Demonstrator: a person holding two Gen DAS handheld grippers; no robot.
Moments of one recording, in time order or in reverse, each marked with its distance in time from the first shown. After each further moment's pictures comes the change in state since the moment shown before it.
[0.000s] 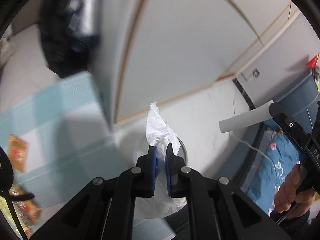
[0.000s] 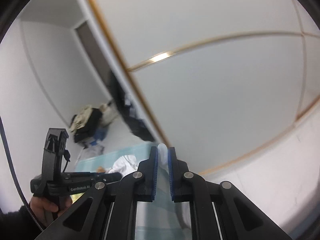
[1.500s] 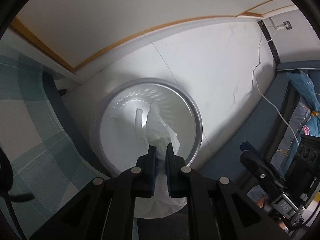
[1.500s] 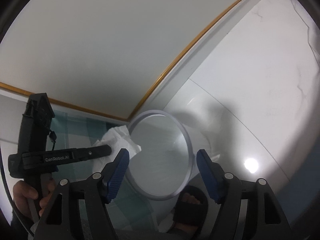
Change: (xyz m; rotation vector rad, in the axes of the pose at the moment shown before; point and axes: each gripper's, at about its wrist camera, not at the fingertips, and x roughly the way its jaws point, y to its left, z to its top) left arm 0.205 -0.036 0.002 -0.031 0.542 0.089; right arm 0.122 -0.189 -0.136 0.528 0.378 -0.107
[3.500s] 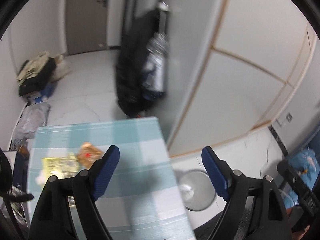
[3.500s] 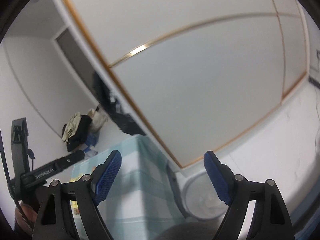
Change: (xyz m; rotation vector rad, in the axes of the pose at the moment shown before) left arm -0.268 0.090 -0.206 -0.251 -0.944 0.229; right arm -0.178 0.229 -0.069 -0.489 -0.416 0.118
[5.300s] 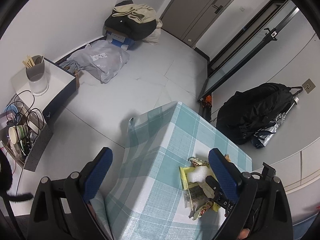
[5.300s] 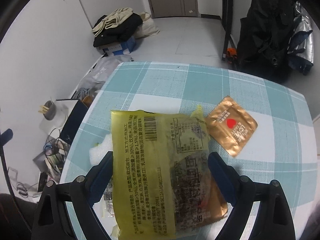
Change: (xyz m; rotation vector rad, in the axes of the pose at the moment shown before) left arm -0.047 0.332 -0.078 -0.651 -0.021 0.125; right arm 0.266 0.323 -0.183 -0.498 0.511 0.081
